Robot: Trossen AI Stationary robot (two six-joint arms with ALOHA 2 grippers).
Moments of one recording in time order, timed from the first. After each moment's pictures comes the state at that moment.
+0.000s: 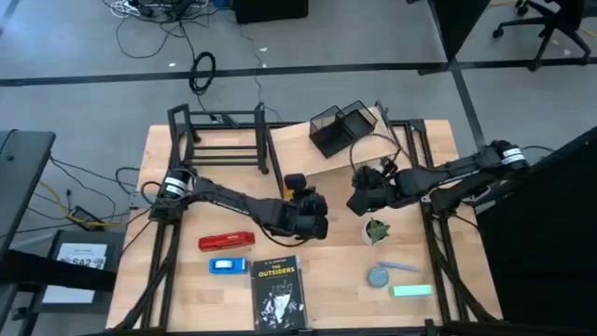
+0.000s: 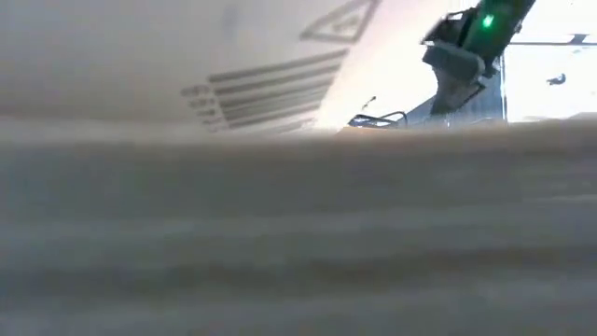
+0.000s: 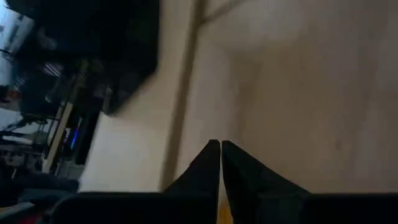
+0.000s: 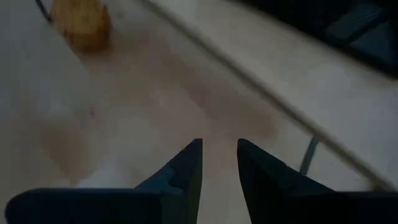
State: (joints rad) left arm -0.18 2.00 1.54 -0.55 -1.01 -0.03; right arm 0.20 1.35 0.97 -0.91 0.70 0.73
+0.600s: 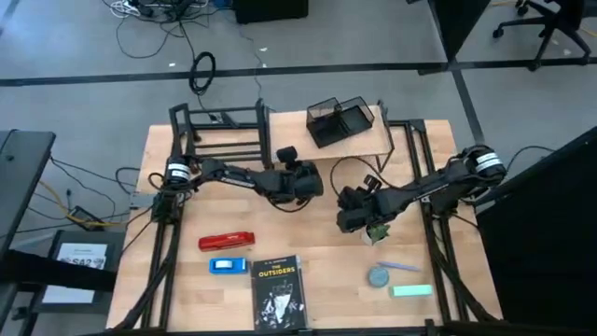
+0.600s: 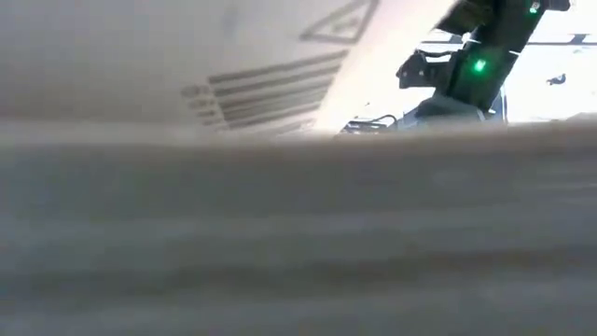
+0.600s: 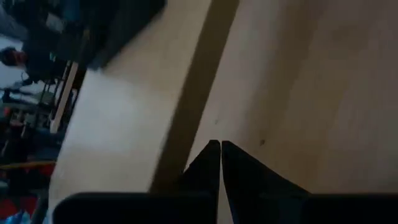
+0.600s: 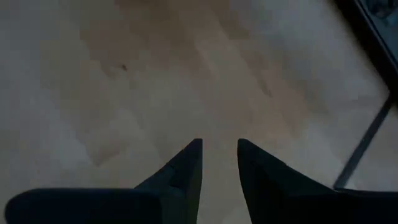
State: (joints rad) left arm 0.02 2.00 1.43 -0.35 -0.94 0.10; right arm 0.26 1.57 0.95 -0.78 0.66 0.74
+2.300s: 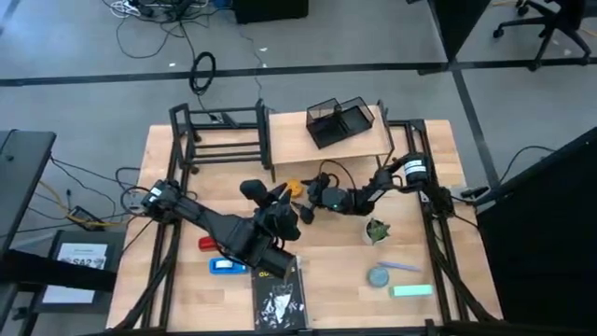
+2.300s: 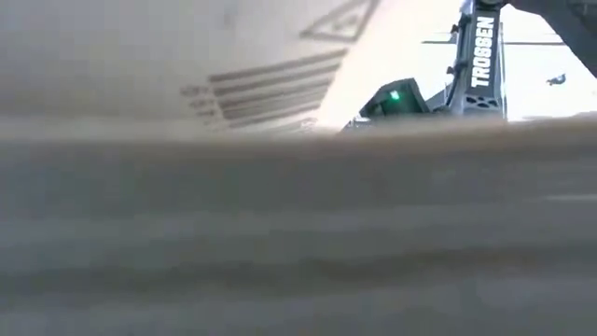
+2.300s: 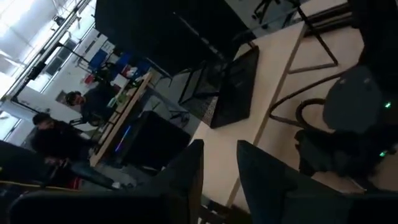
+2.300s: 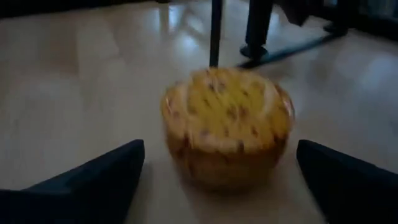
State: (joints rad) left arm -0.48 1.95 2.07 -1.57 -1.34 -0.69; right arm -0.03 2.16 0.78 1.03 0.41 0.18
